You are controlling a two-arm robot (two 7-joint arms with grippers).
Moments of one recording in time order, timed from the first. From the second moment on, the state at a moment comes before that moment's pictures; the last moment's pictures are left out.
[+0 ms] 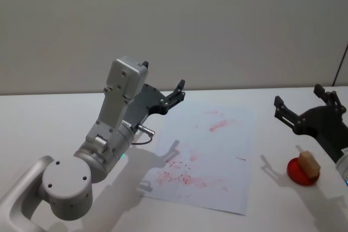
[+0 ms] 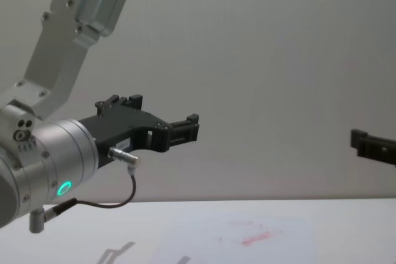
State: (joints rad) left arm -0.24 0.38 0.45 -1.63 -0.20 0.01 -0.01; right arm -0.05 0.36 -0.21 -1.80 0.28 0.06 0.05
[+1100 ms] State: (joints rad) left arm -0.24 0.38 0.45 -1.63 -0.20 0.01 -0.01; right arm -0.17 0.46 -0.18 -1.86 0.27 0.35 0.03
